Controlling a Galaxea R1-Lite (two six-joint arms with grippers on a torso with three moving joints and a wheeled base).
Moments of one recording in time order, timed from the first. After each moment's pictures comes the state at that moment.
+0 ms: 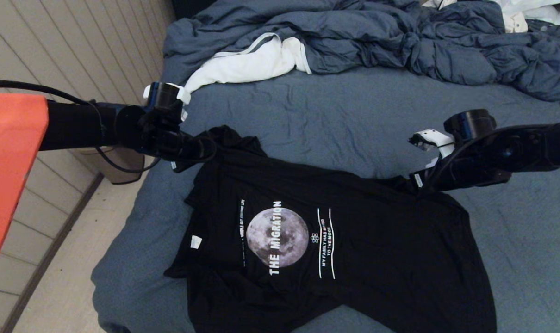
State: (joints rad) left arm -0.32 2.13 -1.82 0.29 -0.09 -0.57; right arm -0.03 1.96 -1.45 0.21 0.06 -0.27
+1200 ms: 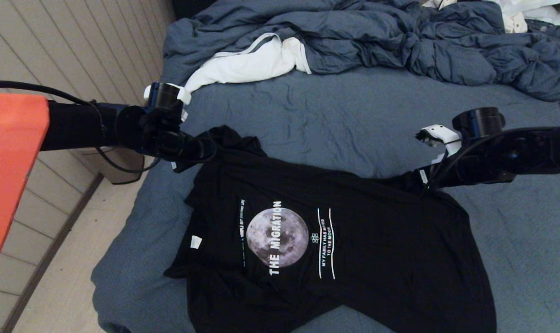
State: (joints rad) left arm -0.32 2.13 -1.83 0.29 -0.09 -0.56; right arm -0.06 1.96 -1.42 0.11 0.06 -0.28
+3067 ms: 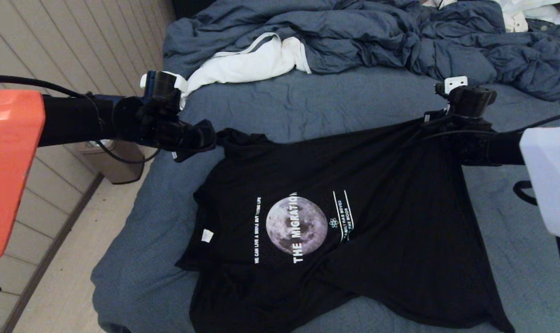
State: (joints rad) left arm -0.32 2.14 -1.90 0.28 -0.08 -0.58; right arm -0.11 2.36 -1.96 -0.49 -0.40 -0.22
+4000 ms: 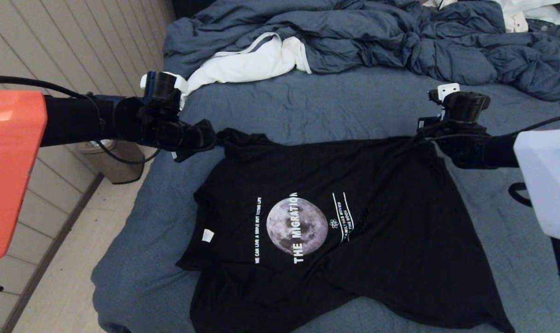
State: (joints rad) left arm -0.32 2.15 -1.91 0.28 -0.07 -0.59; right arm -0.11 2.38 -1.96 -0.46 -0.34 -0.21
